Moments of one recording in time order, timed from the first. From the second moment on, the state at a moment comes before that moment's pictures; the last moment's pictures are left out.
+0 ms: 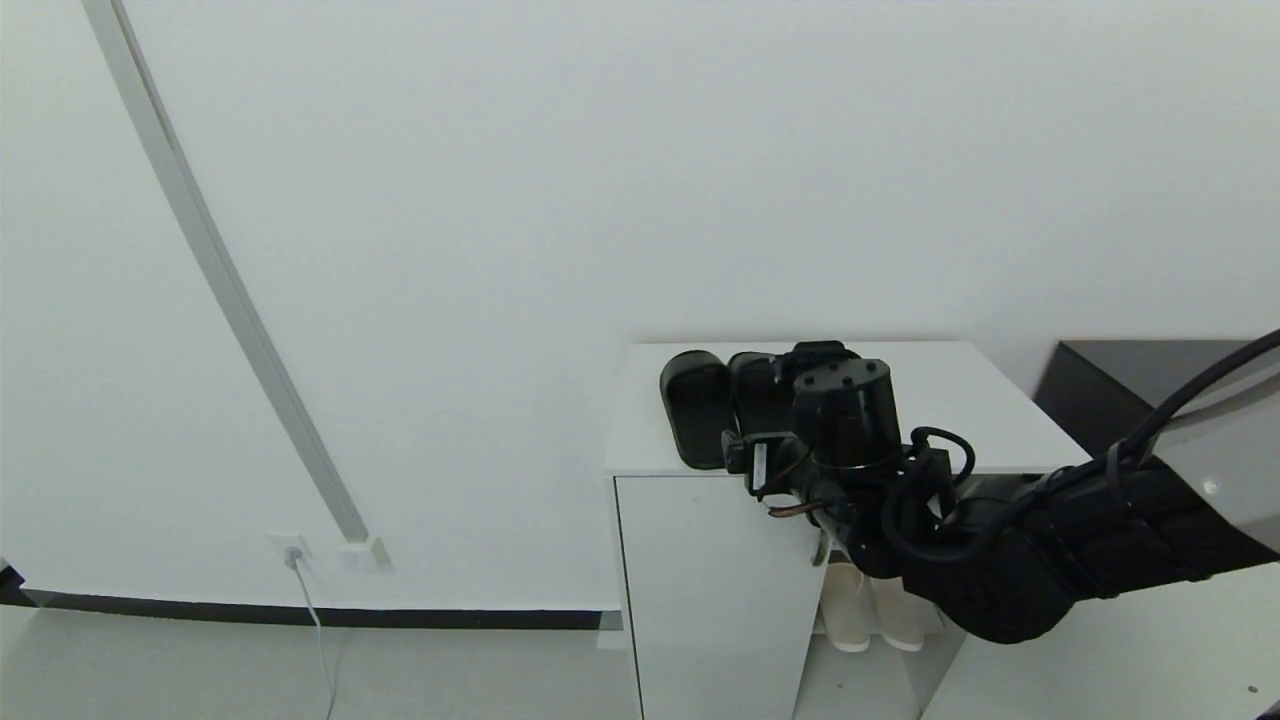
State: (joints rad) left arm 0.00 0.00 0.00 0.00 -0.05 0.02; right arm 0.76 2.01 -1.09 -0.62 -0.55 0.25
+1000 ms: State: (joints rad) left arm 0.00 0.00 0.00 0.00 -0.05 0.02; right arm 0.77 2.14 -1.07 -0.83 -0.56 0.24
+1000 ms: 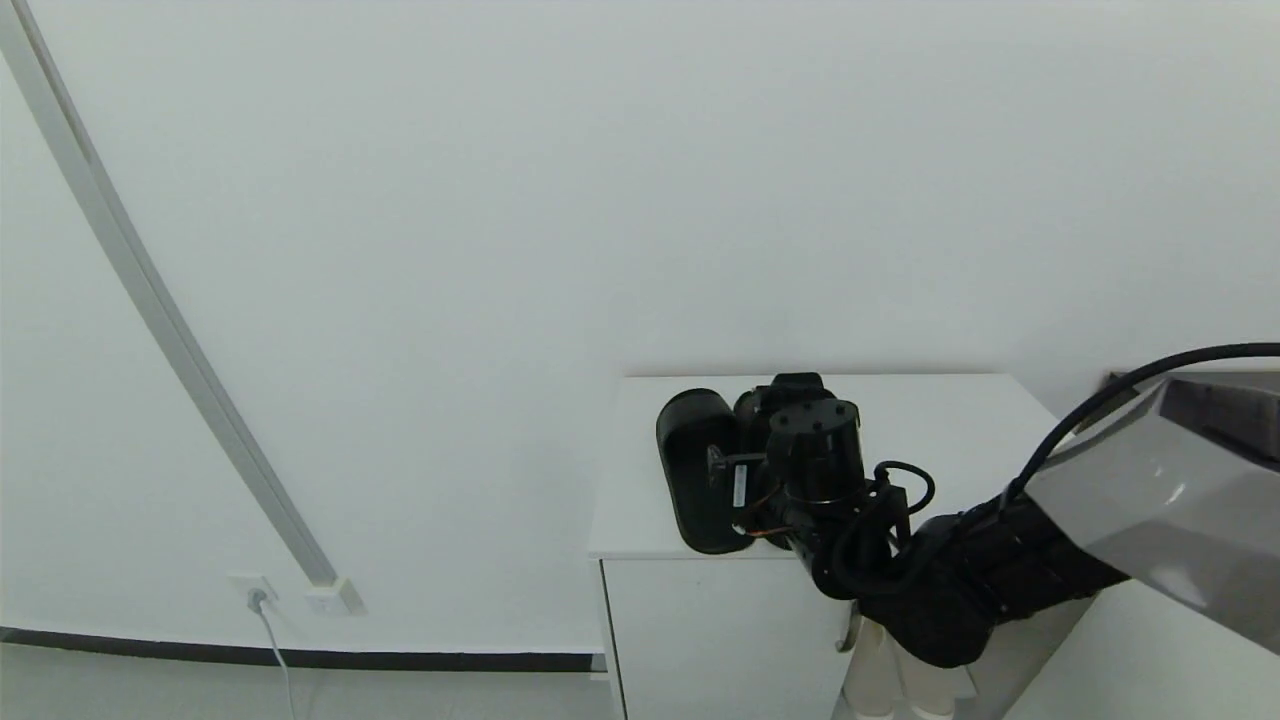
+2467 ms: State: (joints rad) left arm 0.00 0.00 0.00 0.00 -0.05 0.02; right arm 0.66 2.43 -1.51 -0.75 -0.52 0.12
